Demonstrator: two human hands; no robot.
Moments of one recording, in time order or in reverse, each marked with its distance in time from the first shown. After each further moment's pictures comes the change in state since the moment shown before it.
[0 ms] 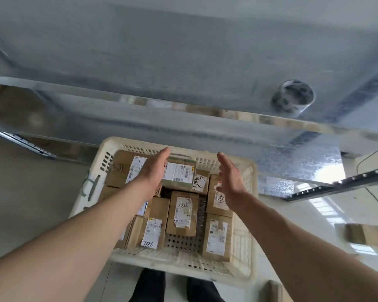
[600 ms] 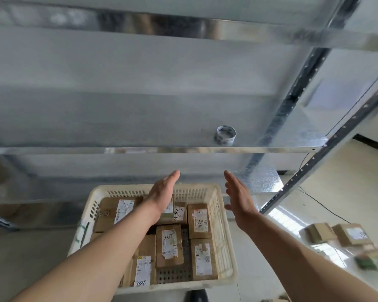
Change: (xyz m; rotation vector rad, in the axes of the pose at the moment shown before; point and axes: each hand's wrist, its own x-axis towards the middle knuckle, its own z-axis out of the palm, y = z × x) left_hand -0.155 0.047 0.005 0.139 -0.294 0.326; right_hand -0.182 -0.062 -0.055 0.058 0.205 -0.265
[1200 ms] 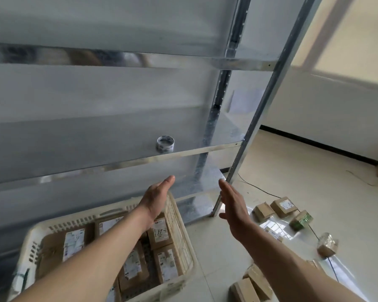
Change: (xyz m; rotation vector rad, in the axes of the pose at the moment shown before) left_hand -0.055 0.040 0.089 0.057 -0.258 0.150; right_hand -0.110 -0.021 -0.102 0.041 0.265 -0.094
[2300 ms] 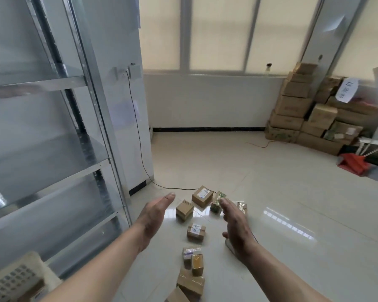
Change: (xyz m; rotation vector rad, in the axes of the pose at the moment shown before) left_hand -0.054 0.073 0.459 0.248 -0.380 0.082; right_hand -0.068 0.044 -0.447 0.243 0.473 0.042
